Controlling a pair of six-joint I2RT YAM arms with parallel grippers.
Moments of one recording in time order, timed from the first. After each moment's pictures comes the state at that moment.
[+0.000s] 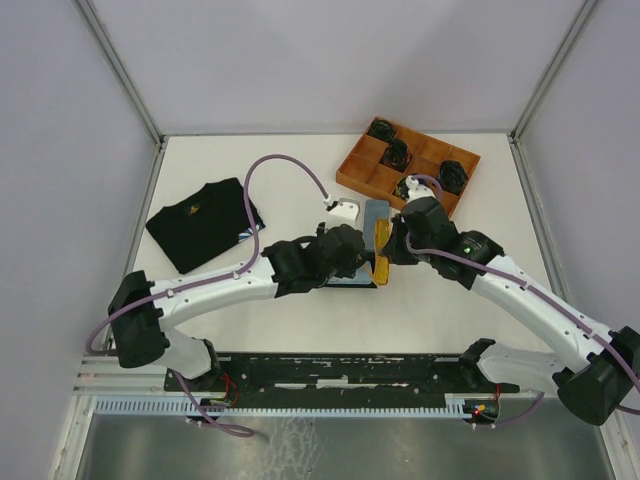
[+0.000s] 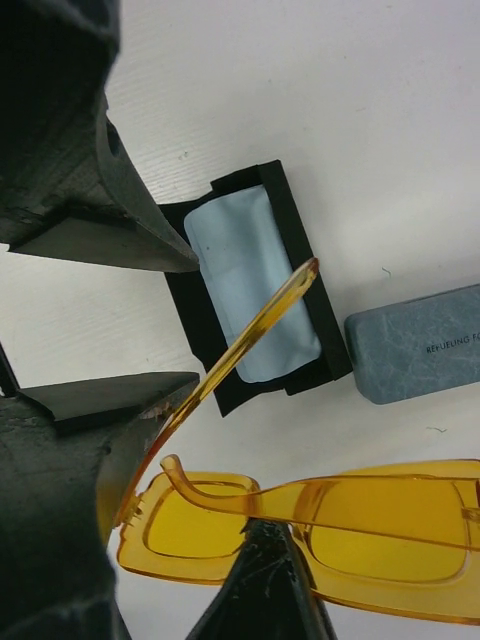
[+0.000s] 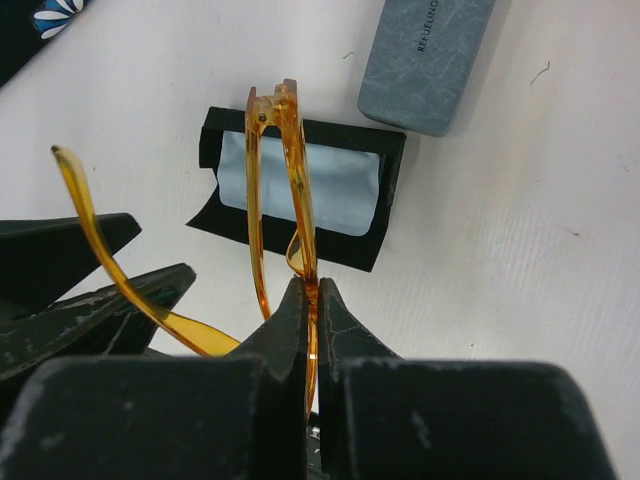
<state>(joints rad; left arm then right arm) -1.12 1.45 1.18 -0.50 -0.51 -0.61 0.68 1.12 1.01 -0.66 0.13 0.60</state>
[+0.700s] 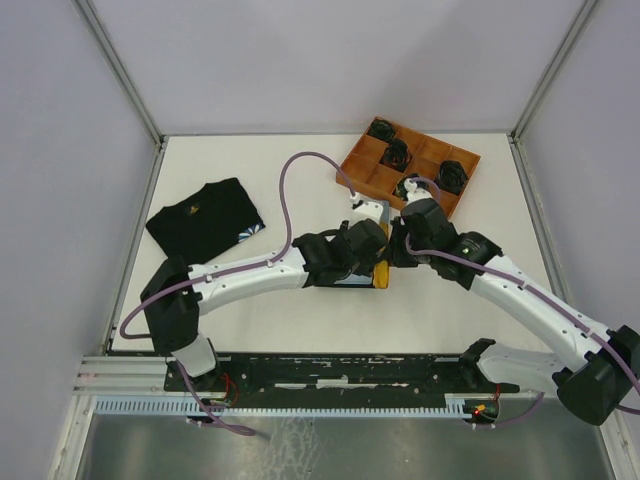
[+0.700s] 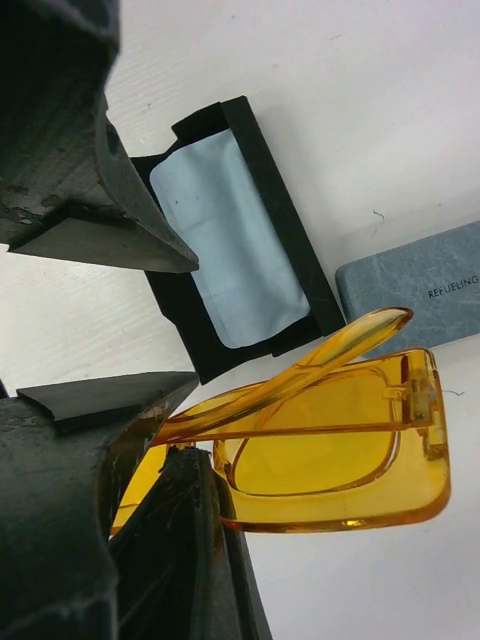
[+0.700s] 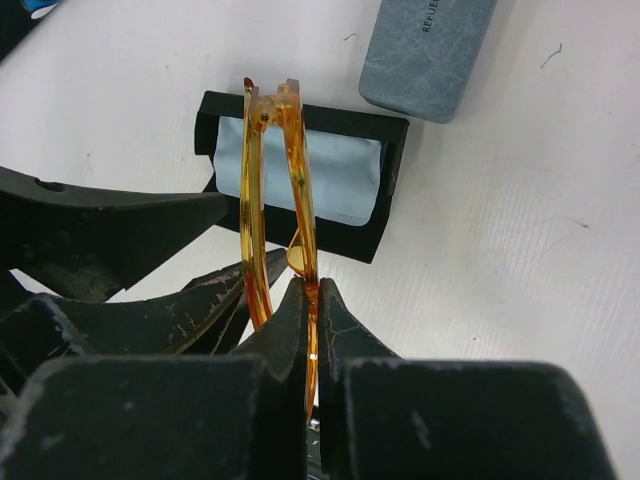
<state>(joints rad) -1.12 1.65 1.33 -0.50 -0.45 -0.57 0.68 1.12 0.99 -0.65 0.08 0.60</state>
